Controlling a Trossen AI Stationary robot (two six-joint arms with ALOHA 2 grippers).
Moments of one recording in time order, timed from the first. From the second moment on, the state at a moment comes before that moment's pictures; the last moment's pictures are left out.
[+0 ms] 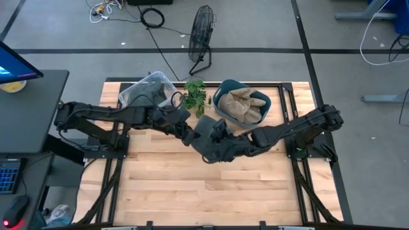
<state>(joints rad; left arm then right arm) -0.03 1.36 1.12 -0.33 0.02 -0.86 0.29 1.64 1.39 -0.61 0.65 -0.66</state>
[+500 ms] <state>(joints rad) 0.04 1.17 1.12 -0.53 -0.20 -0.84 0.29 1.64 1.40 -0.67 0.73 -0.11</state>
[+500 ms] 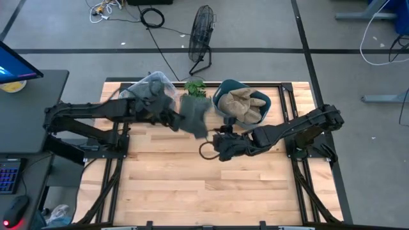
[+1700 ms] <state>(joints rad) 0.20 0.96 1.12 -1.04 -0.64 -0.72 0.20 1.64 1.40 -0.71 0.63 0.01</state>
